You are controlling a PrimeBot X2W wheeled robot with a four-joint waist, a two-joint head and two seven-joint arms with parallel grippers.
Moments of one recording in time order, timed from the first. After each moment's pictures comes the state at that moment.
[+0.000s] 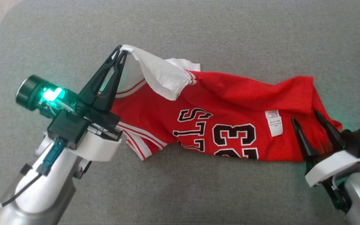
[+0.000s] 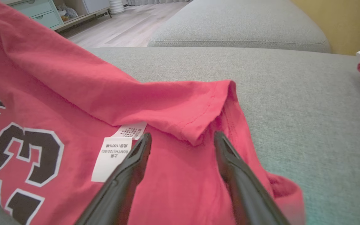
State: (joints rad) left arm -0.51 0.42 -0.56 0.00 -0.22 0.06 -0.24; right arm -0.22 -0.42 0.36 0.44 0.44 0.13 -0.25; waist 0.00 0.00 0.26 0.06
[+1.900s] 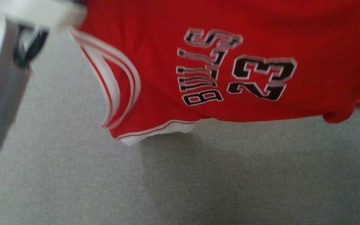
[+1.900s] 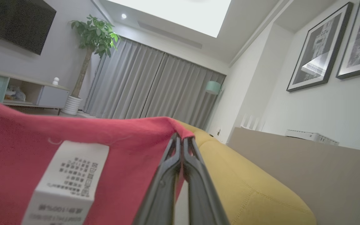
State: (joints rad) left arm -1.08 0.44 -0.53 0.12 -0.44 -0.12 -0.05; right arm -0.61 -0.64 0.05 0.02 0.32 0.13 -0.02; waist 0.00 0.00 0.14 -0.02
